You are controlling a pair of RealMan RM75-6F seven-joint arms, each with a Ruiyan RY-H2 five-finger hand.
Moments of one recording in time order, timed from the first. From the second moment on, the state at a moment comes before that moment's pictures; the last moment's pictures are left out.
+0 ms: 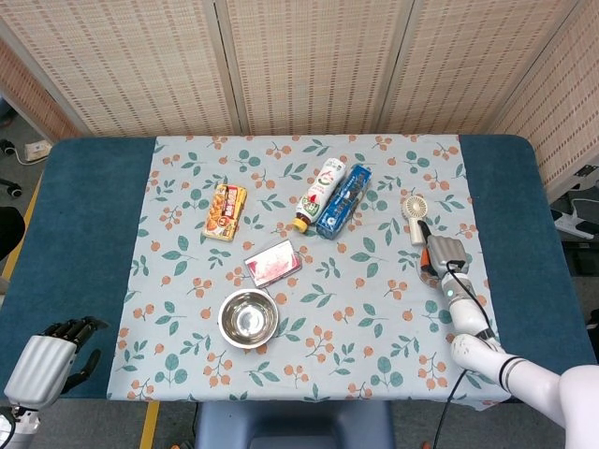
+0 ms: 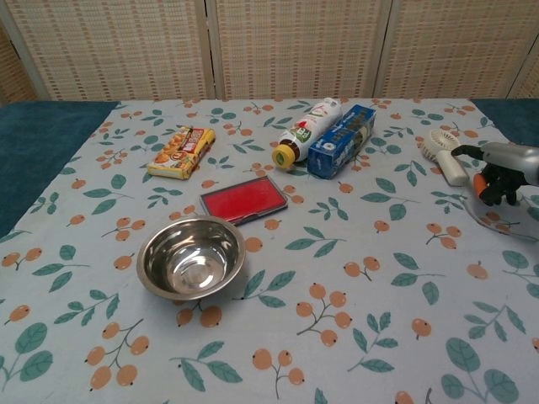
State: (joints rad) left arm -0.08 -1.11 0.06 -1.64 1.73 1.54 0.14; right arm 0.70 -1.59 0.20 -1.03 -0.70 0.69 -0.30
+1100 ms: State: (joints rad) left arm -0.08 -1.10 0.07 -1.65 1.75 1.54 0.13; right arm 0.62 -1.37 0.21 -1.33 -0.90 0.69 -0.09
